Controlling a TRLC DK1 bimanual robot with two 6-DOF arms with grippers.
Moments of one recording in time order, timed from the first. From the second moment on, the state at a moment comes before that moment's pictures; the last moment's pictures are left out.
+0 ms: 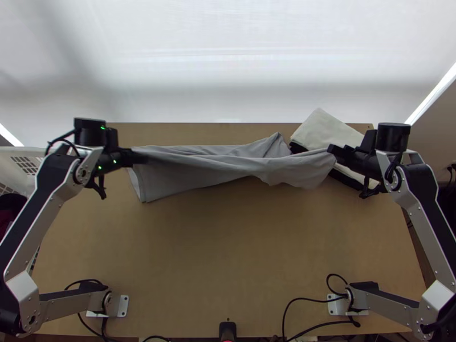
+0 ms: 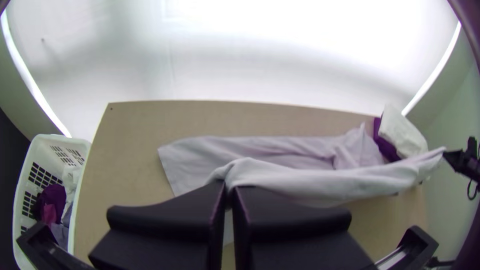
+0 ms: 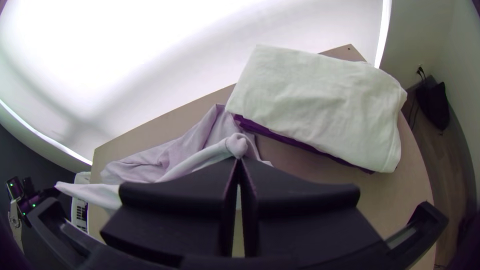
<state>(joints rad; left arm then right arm) -0.14 1.36 1.41 -0.75 -0.05 -0.17 0.08 1.29 1.30 -0.70 -0.12 0.44</state>
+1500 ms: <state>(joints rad) 0.01 1.02 1.68 0.14 -0.22 -0.15 0.29 1.14 2.09 -0.44 0.06 0.10</state>
